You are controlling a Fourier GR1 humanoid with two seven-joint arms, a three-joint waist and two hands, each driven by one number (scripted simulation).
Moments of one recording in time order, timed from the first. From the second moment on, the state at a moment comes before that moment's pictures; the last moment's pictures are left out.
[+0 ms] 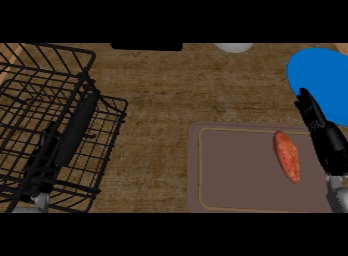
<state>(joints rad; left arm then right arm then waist) 0.00 0.31 -0.09 -1.36 0.13 0.38 0.14 -0.11 -0.41 0.08 -1.43 -0.13 -0.07 -0.17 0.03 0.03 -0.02</state>
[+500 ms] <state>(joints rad) -0.06 0.38 -0.22 -1.32 0.14 0.24 -0.03 -0.27 -0.56 0.06 -1.30 -0.22 0.32 -0.35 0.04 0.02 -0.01</state>
